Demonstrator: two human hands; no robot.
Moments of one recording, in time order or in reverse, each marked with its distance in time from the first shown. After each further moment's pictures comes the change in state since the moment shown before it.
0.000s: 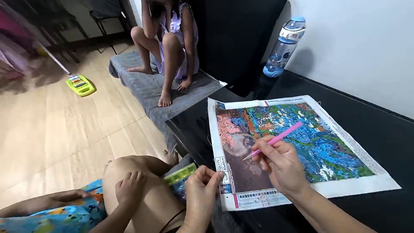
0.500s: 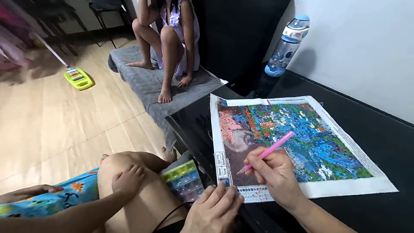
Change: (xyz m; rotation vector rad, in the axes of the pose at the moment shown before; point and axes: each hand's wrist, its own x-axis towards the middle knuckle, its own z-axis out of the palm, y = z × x) left_hand -0.026 -0.047 -0.015 0.782 -0.112 1.194; right_hand -0.018 0.006 0.007 -0.175 -0.123 -0.127
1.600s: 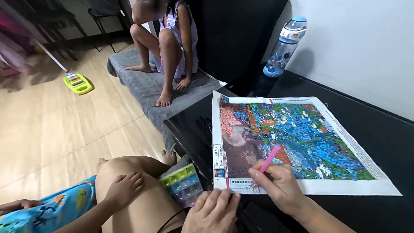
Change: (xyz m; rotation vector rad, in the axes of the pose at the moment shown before) left_hand 0.007 0.003 -0.012 0.129 -0.072 -0.068; right_hand -0.010 0.029 -0.025 -0.441 -0.100 -0.304
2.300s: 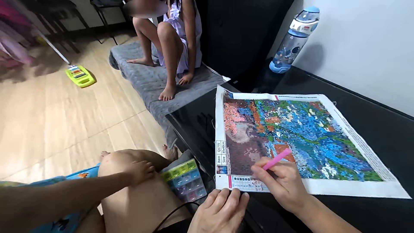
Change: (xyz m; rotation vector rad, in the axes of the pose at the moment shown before) left_hand 0.000 0.008 0.009 -0.051 -0.018 0.045; right_hand -0.001 0.004 0.000 -0.047 -0.011 -0.024
